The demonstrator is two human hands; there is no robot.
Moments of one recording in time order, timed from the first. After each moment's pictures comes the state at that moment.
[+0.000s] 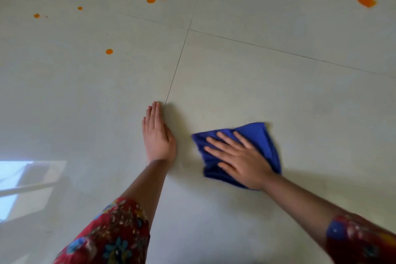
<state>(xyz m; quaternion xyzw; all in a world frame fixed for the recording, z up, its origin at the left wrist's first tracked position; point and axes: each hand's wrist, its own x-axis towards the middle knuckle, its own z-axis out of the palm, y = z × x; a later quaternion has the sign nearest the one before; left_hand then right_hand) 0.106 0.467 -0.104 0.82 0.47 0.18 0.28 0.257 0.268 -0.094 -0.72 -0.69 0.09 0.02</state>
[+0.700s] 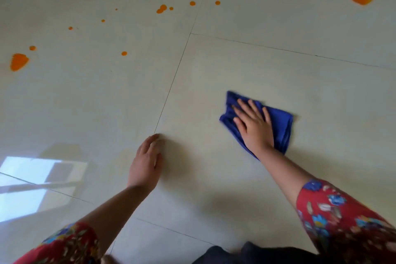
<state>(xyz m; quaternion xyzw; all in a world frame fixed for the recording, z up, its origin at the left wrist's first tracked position) -0.001 0.403 -0.071 0.86 0.41 0.06 0.29 0.294 0.259 -0.106 -0.88 -0.46 0.04 0.12</state>
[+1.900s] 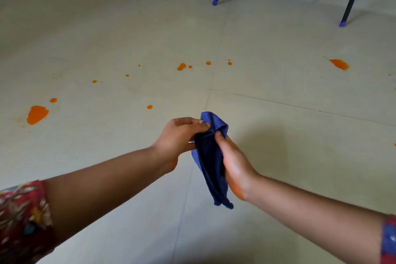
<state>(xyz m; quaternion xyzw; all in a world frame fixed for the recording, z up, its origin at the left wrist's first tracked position) 0.097 0.541 0.121 0.55 0.40 0.05 0.73 0.171 0.422 0.084 -0.60 -0.08 0.53 0.59</state>
